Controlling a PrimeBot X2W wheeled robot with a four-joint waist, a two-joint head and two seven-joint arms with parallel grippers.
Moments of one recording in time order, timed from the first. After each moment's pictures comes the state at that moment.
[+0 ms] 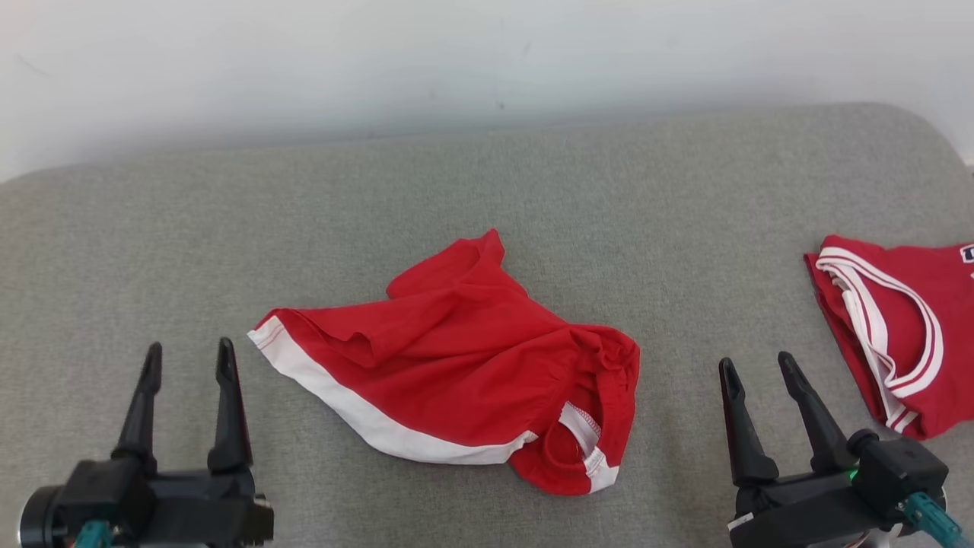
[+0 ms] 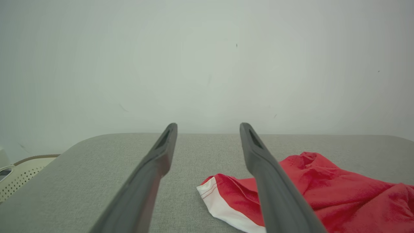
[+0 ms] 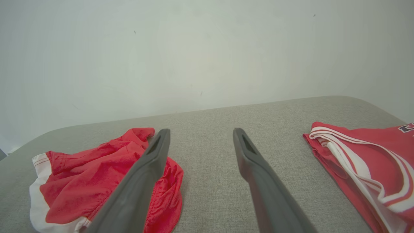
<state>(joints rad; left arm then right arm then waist) -0.20 0.28 -0.20 -0.08 -0.33 0.28 -0.26 -0.03 -0.16 0.21 -0.10 0.24 0.13 -0.17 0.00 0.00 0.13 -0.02</state>
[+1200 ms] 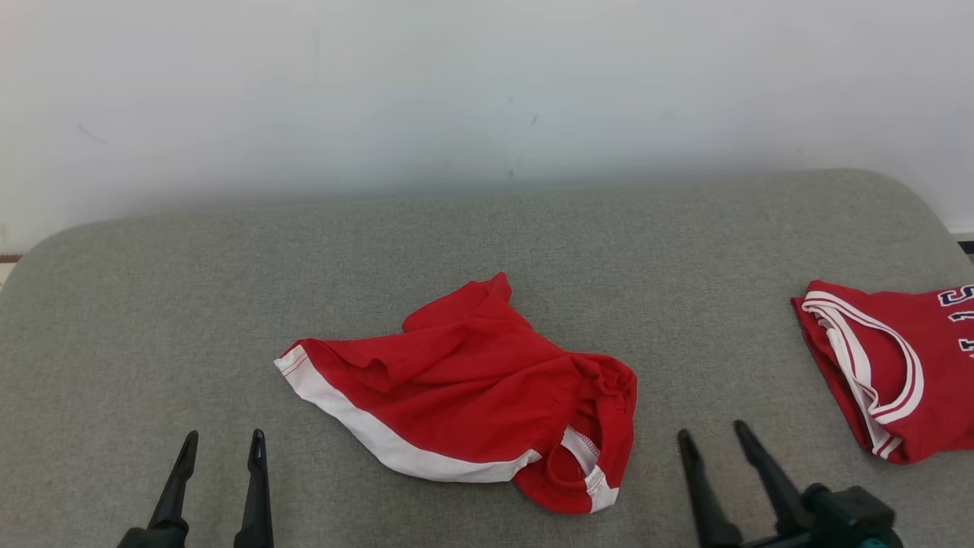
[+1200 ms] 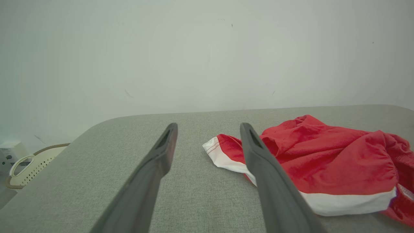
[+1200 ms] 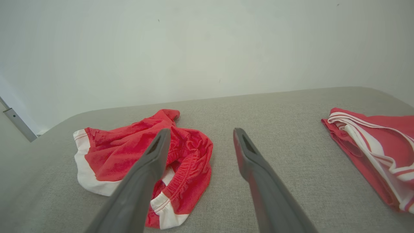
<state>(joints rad) -0.04 0.26 -0.21 -0.04 -0.26 0.25 -0.26 0.09 -0.15 0.27 -0.12 0.22 0.13 -0.11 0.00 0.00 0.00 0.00</state>
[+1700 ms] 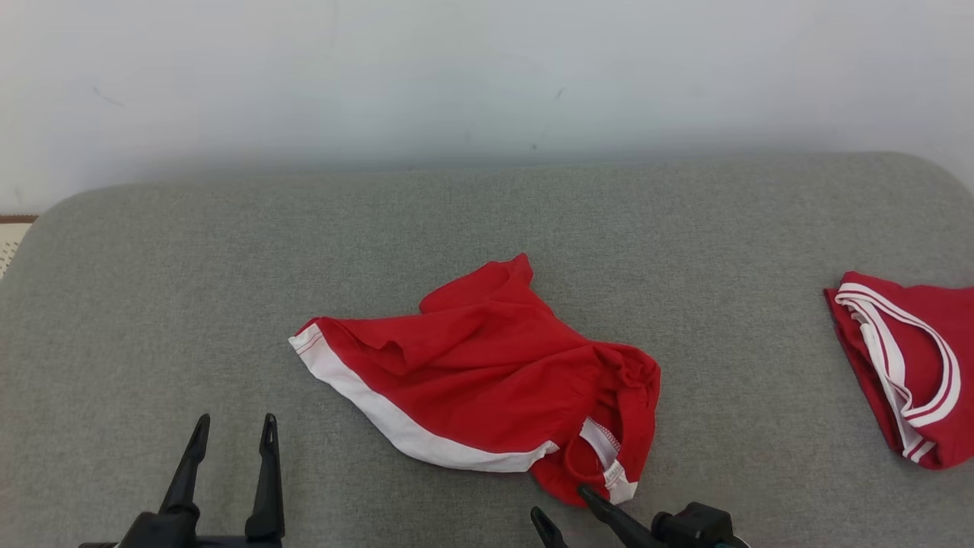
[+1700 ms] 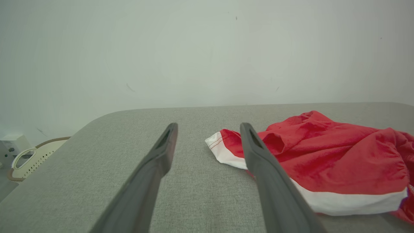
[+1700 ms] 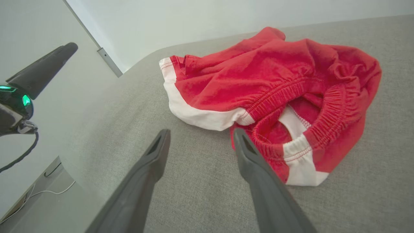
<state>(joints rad) -0.08 0.26 -0.24 -0.04 -0.26 0.25 -0.26 -0.02 -0.22 0.67 0.03 0.41 0.13 -0.05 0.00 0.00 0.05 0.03</state>
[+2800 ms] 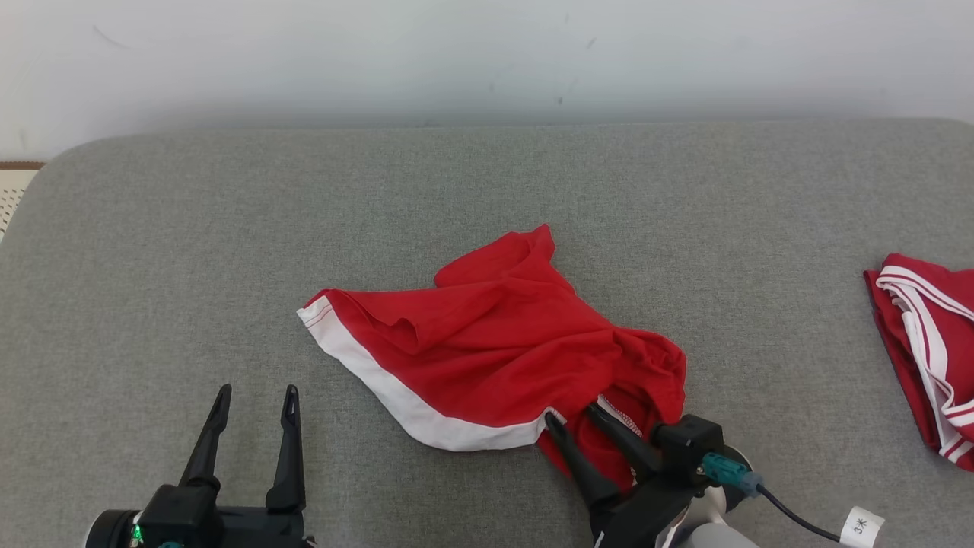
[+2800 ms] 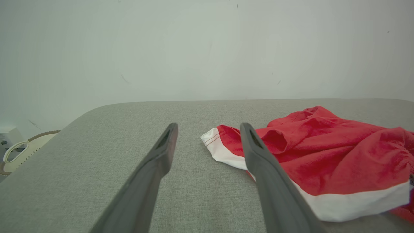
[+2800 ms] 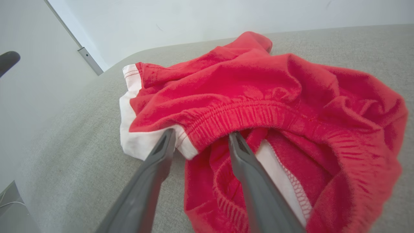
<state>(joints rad) -0.14 0.21 -0.25 -0.02 -0.23 0.23 -0.26 -0.37 -0.21 0.80 0.46 0.53 0.13 -0.26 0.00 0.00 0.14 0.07</state>
